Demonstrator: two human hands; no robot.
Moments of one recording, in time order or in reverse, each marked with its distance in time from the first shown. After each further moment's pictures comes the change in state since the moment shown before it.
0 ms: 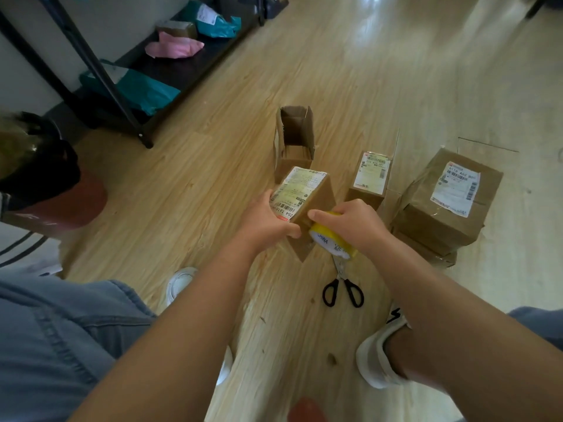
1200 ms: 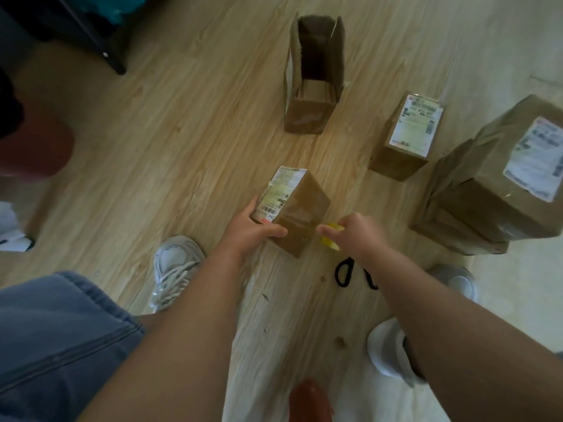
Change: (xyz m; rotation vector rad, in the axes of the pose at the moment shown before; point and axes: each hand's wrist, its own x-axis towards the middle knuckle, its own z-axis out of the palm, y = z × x) left_hand 0.052 -0.120 0.032 -0.447 -0.073 -0.336; right_hand 0.061 0.062 0.100 -0.227 -0.193 0.166
